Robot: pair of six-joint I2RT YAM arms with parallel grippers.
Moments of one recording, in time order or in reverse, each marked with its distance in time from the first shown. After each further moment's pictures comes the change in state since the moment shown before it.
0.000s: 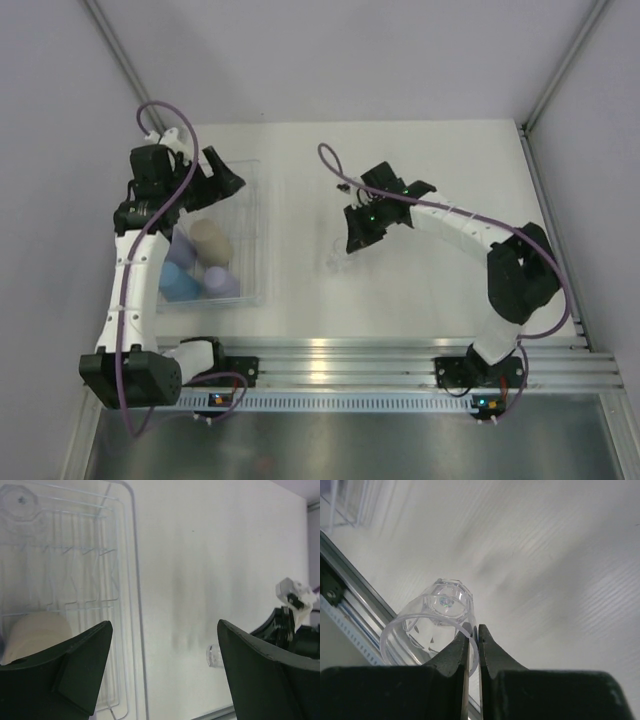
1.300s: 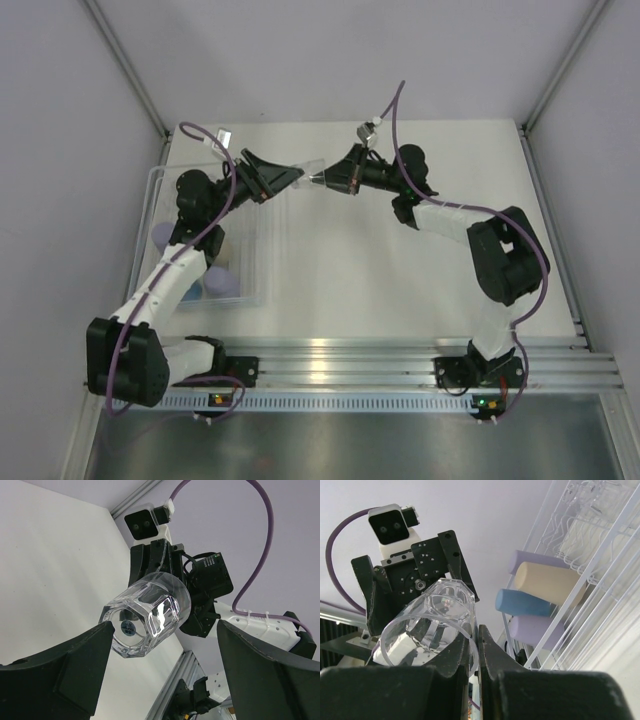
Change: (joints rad) left arm -0.266 0.023 -0.431 1.165 0.372 -0.647; right arm -0.189 0.110 -0.117 1.492 -0.463 1.234
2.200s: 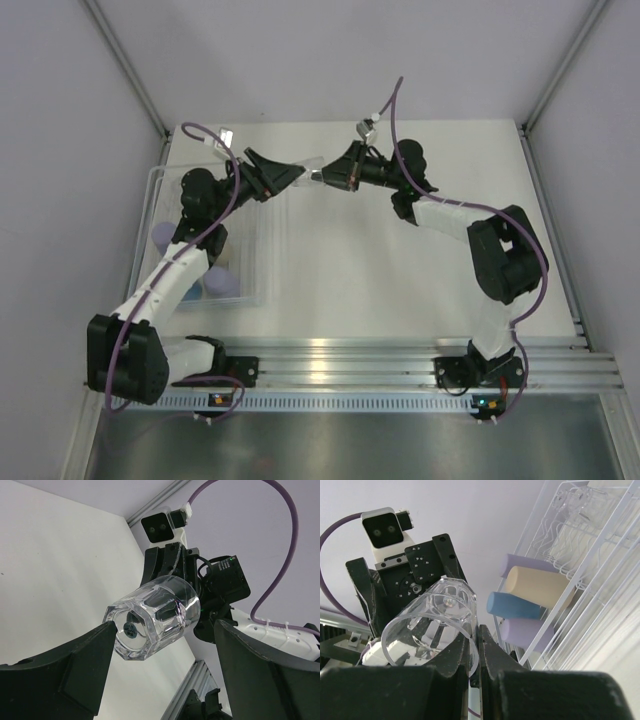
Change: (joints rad) left arm -0.021 0.017 0.005 -0.021 -0.090 0.050; right arm -0.005 0.011 0.044 -0.071 0.005 -0.057
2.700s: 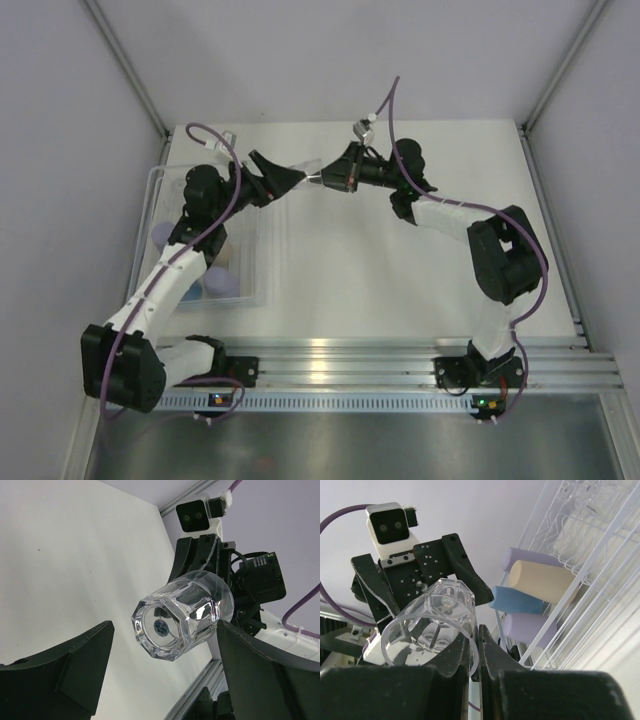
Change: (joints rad) left arm -0.026 -0.032 0.055 -0.257 -0.100 0.103; right arm 0.006 -0.002 0.011 -0.015 -0.023 -0.009
